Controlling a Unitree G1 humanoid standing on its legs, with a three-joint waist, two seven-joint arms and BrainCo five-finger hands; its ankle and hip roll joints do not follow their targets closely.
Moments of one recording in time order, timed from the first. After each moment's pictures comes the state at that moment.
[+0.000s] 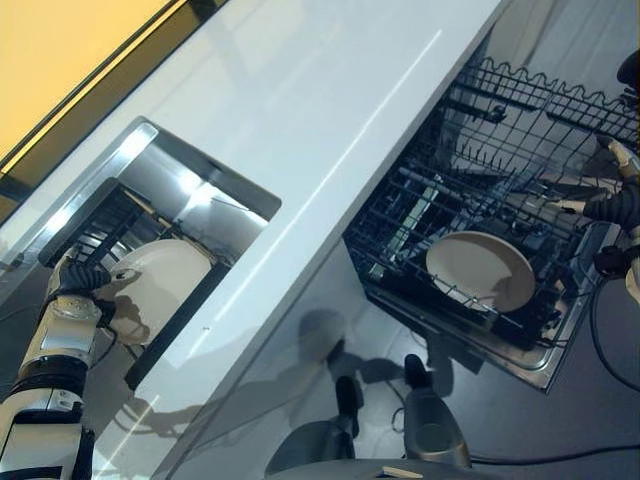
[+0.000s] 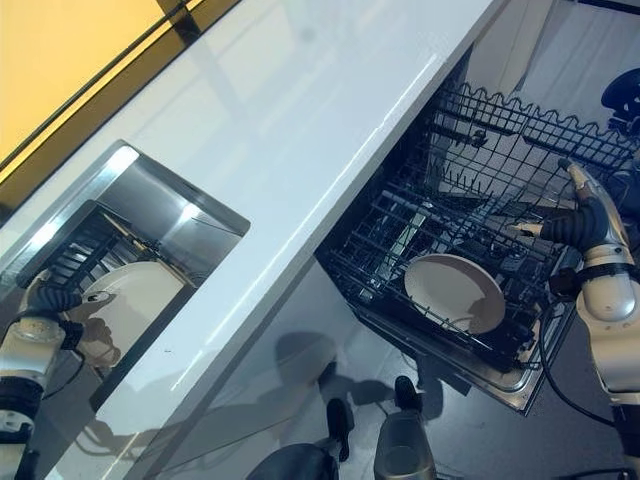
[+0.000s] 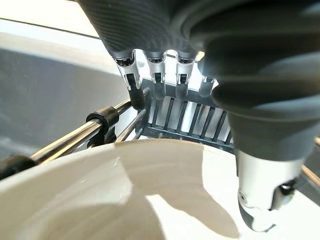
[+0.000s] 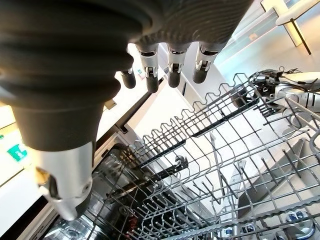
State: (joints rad) left arm -0.35 0.81 0.01 0.75 0.03 0.29 0.18; right arm -0.12 -0.96 -0.22 -0.11 -0.08 0.24 -0.08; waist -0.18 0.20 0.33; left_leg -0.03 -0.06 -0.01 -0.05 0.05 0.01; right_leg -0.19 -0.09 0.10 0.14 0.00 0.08
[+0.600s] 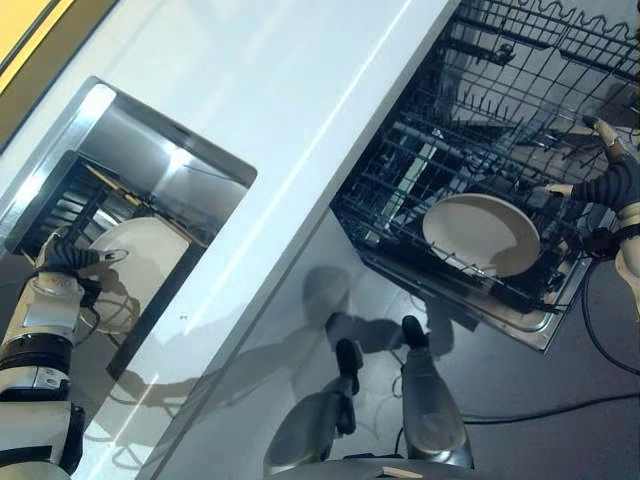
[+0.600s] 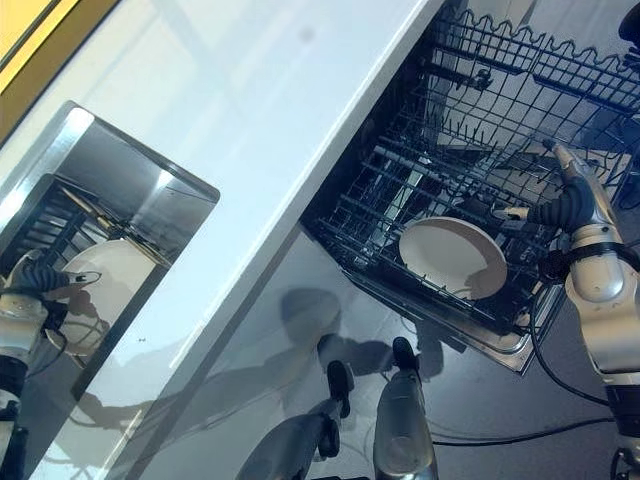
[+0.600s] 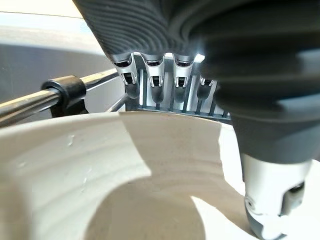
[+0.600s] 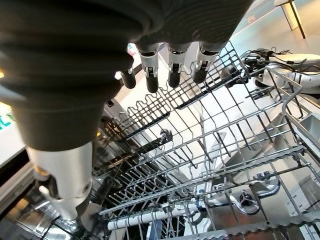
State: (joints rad) left arm -0.47 0.90 0.00 0.81 0.02 0.29 0.02; right arm -0.20 -0.97 -0.14 -0.11 -0.08 0.27 -0.09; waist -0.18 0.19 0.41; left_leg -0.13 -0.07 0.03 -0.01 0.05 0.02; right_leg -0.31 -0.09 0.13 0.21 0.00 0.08
